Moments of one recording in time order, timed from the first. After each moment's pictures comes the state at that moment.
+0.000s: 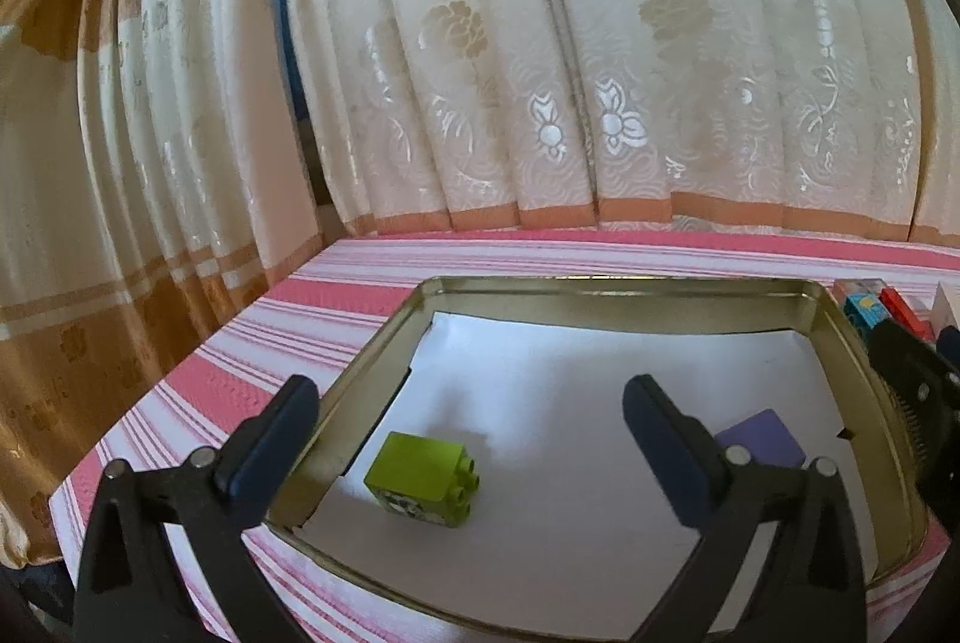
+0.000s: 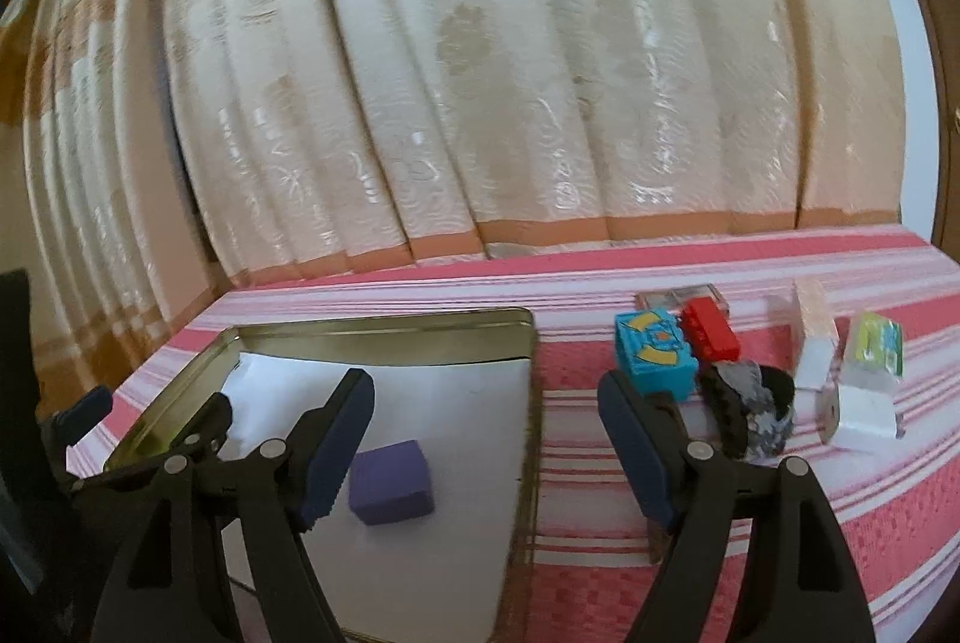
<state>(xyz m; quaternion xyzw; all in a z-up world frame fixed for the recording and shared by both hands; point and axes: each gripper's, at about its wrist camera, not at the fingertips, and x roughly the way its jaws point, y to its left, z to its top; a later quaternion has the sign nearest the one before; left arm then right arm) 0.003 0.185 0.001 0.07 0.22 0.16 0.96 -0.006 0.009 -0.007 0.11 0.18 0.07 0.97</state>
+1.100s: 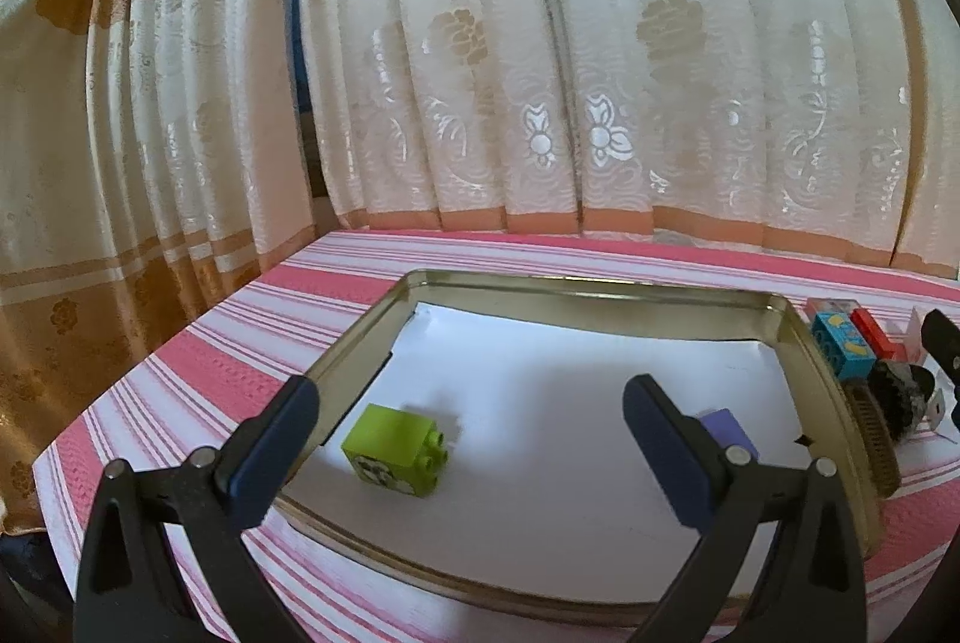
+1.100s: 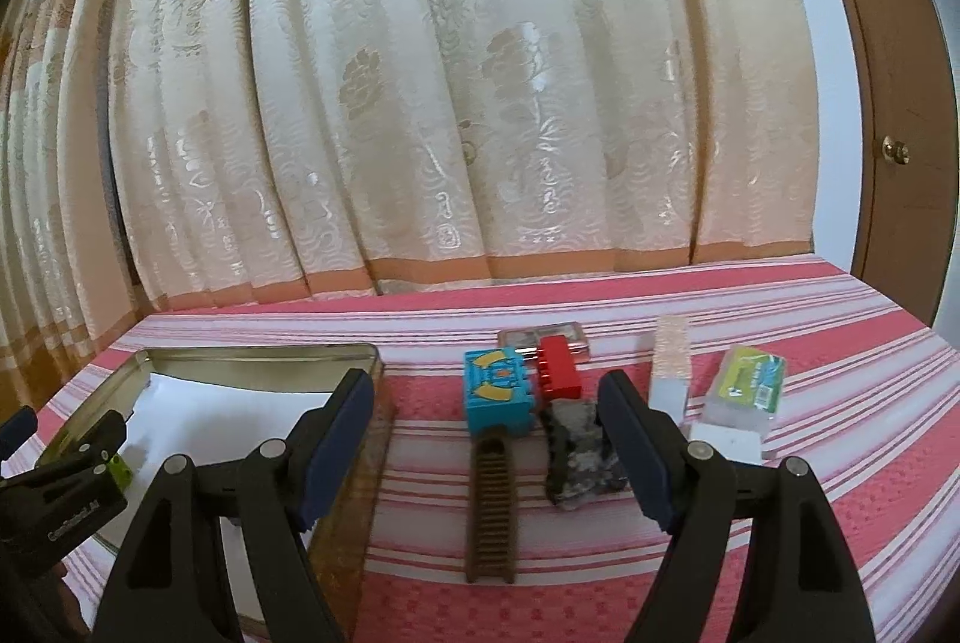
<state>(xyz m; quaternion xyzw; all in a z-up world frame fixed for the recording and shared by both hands) -0.015 0.174 0.001 0.04 0.21 0.15 0.97 -0.026 -0.050 -0.006 0.09 0.15 -0.02 0.98</state>
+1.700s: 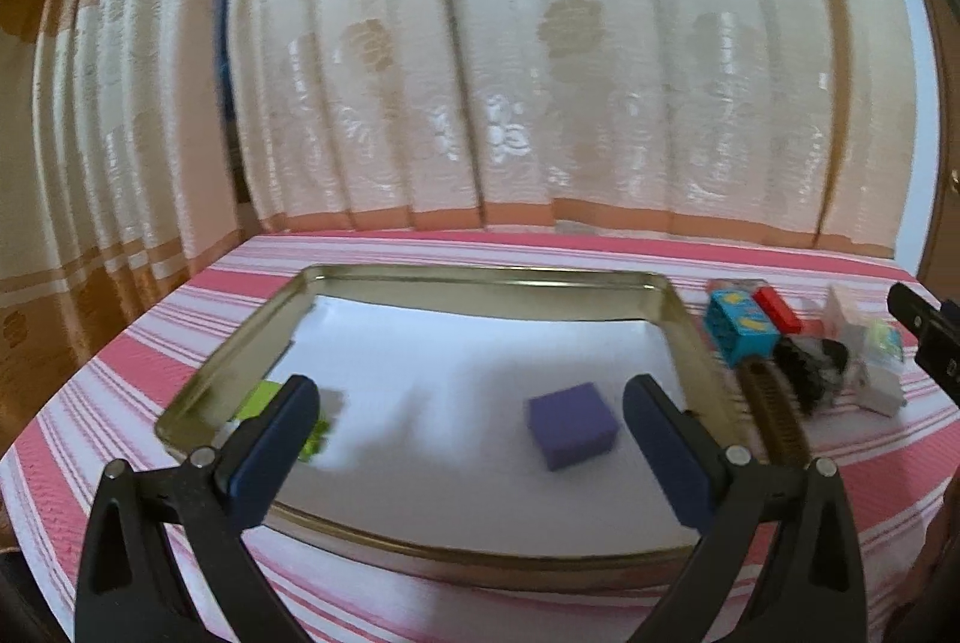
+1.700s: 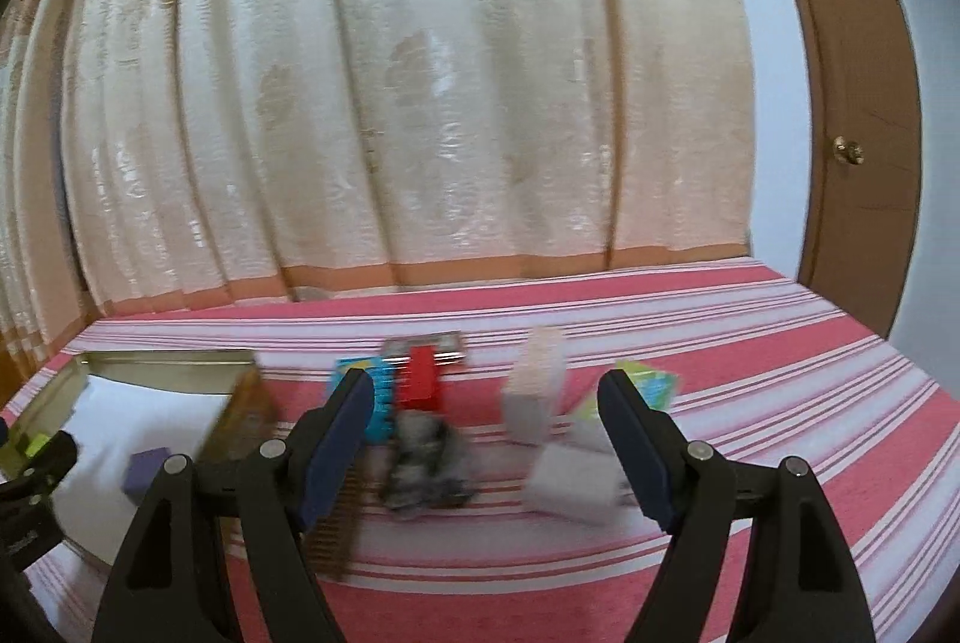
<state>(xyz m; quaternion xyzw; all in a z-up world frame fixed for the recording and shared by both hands) -0.028 0.121 -0.003 0.04 0.21 0.07 0.97 -0.035 -0.123 -0.012 0.08 0.15 -0.08 0.98</state>
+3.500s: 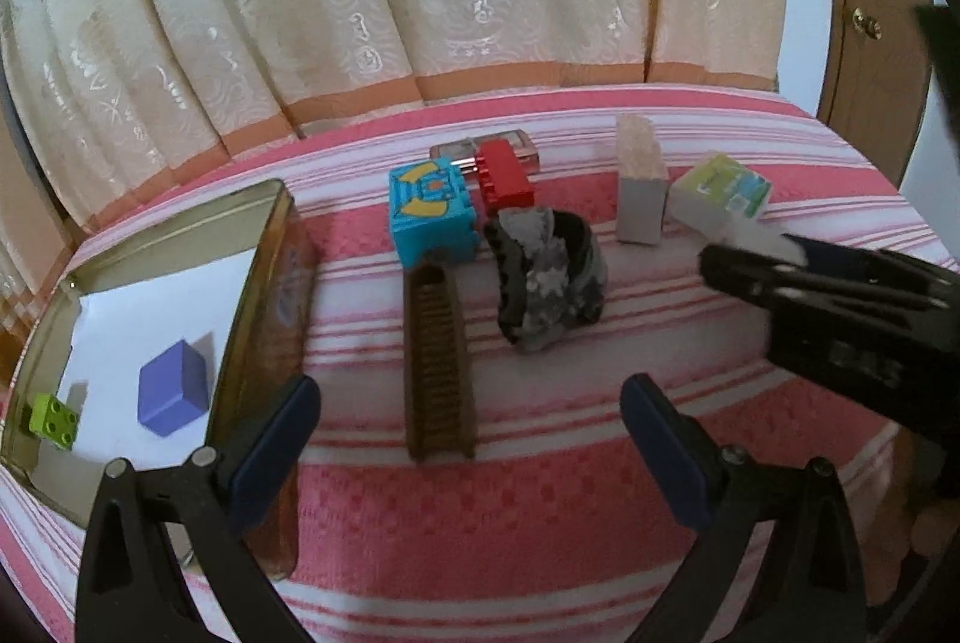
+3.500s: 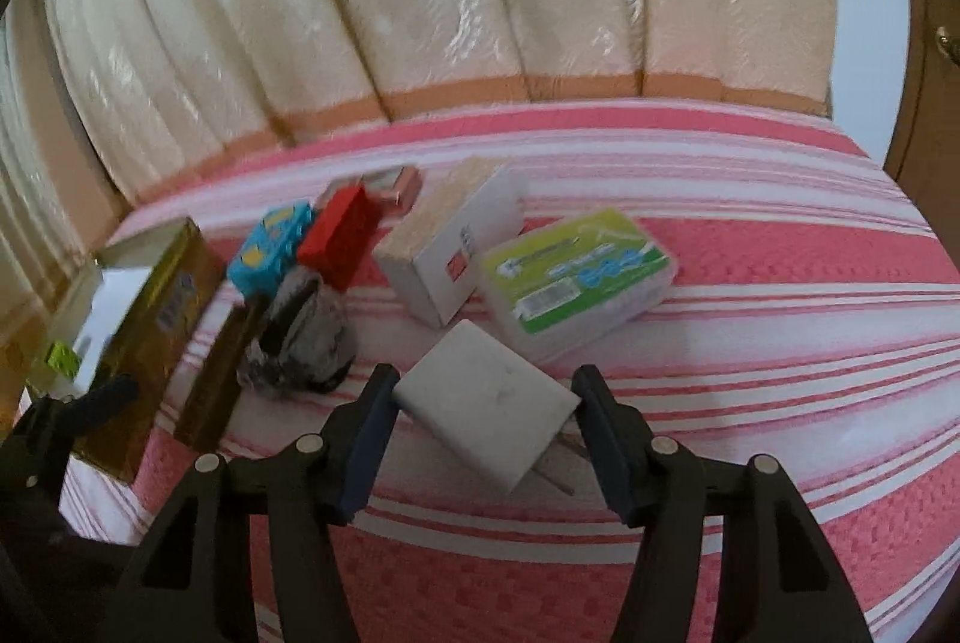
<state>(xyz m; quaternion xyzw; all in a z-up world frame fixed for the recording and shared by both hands) 0.013 -0.060 -0.049 0.14 0.36 -0.05 0.92 0.018 -0.213 -0.062 0.10 0.34 0.05 0.93</state>
